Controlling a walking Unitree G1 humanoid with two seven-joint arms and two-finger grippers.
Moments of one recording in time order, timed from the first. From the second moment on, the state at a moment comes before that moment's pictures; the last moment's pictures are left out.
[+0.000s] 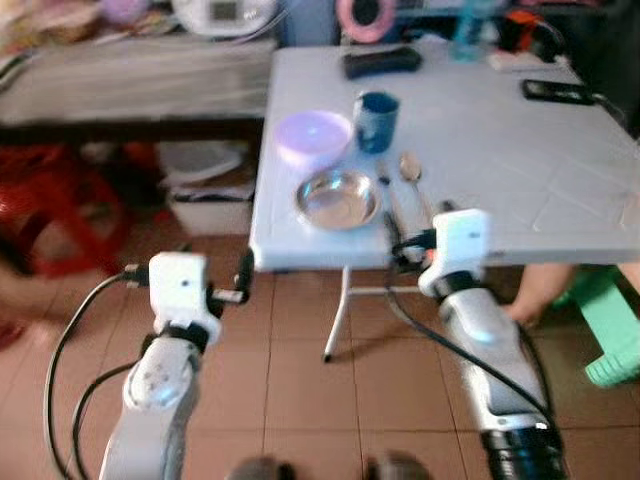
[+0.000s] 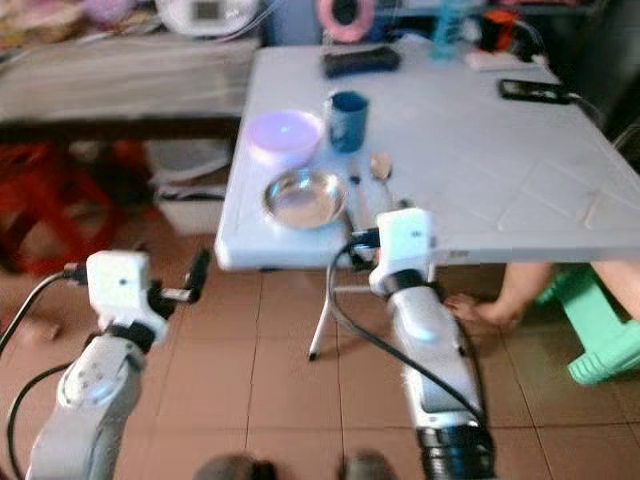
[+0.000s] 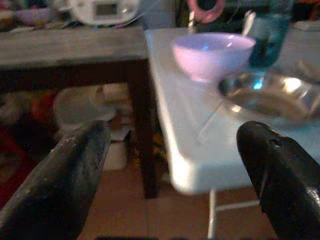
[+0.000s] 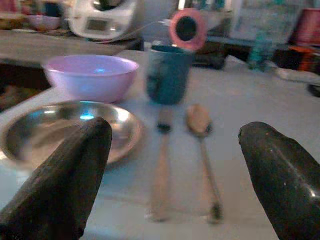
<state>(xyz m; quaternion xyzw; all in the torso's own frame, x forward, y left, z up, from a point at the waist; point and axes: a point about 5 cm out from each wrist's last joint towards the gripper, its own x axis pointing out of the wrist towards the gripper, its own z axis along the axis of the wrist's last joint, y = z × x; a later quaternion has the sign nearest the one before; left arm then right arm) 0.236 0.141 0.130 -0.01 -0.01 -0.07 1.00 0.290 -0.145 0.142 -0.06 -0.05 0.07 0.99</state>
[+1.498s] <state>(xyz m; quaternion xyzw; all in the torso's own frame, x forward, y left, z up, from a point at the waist) 0.229 0.153 0.122 0.00 0.01 -0.05 1.00 0.291 -0.146 0.144 -0.06 -0.05 0.06 1.00</state>
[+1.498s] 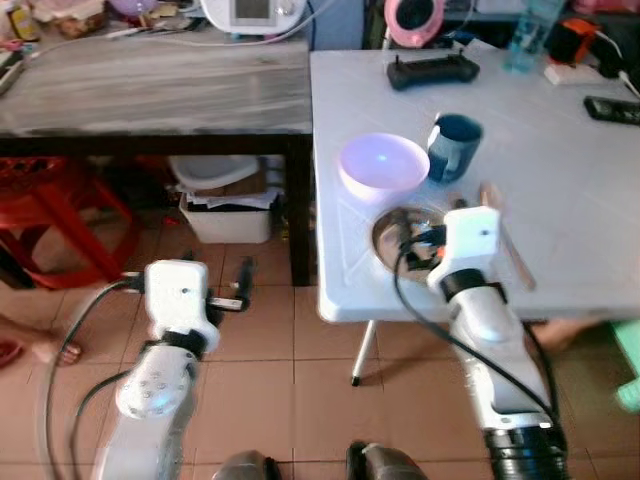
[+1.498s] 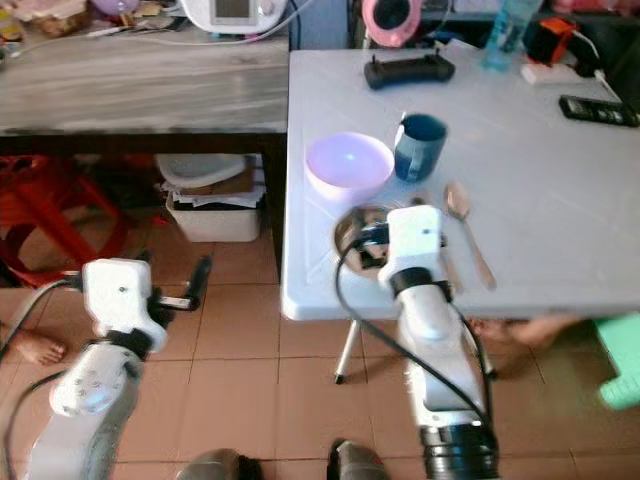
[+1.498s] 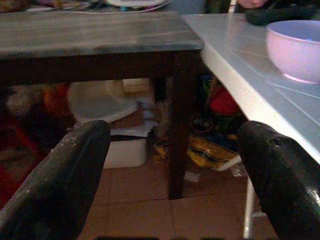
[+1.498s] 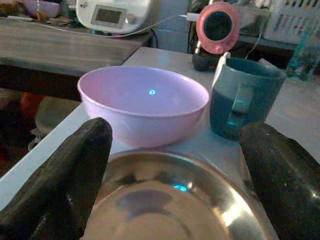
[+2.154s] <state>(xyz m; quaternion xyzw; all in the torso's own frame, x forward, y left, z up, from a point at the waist) 0.233 0.151 0.127 0.00 0.00 -0.02 1.00 0.295 -0.160 0.146 -0.06 -0.04 0.04 1.00</state>
